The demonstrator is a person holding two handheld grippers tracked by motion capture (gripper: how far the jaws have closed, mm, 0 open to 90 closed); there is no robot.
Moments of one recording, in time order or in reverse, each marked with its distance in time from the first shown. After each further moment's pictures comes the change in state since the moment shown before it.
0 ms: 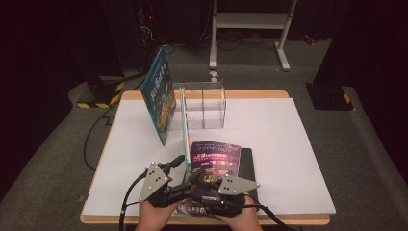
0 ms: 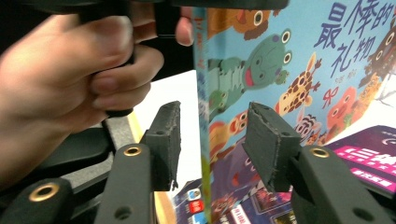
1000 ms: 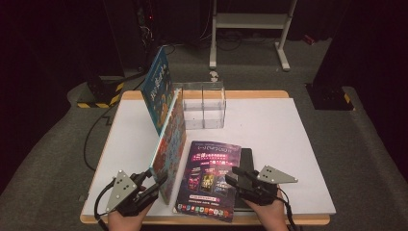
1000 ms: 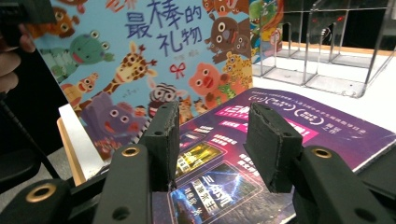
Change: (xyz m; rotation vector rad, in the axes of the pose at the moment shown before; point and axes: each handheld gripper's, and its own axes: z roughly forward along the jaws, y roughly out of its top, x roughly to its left) left arm 0.032 -0.006 -0.062 0.063 0.141 0.023; right arm -0.062 -0.031 -0.061 -0.075 -0.220 0.129
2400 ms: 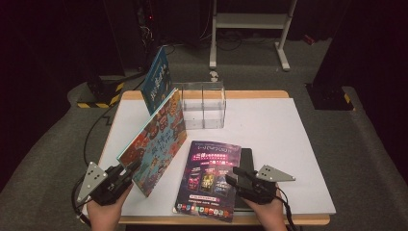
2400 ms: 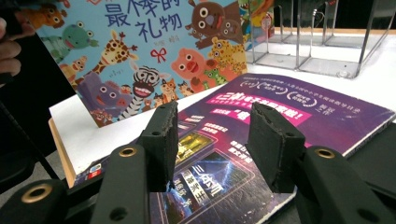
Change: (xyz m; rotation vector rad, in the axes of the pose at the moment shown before) left arm 0.060 -0.006 -0.011 -0.075 0.075 -0.064; right arm -0.006 -0.008 0.005 0.035 -0.026 0.048
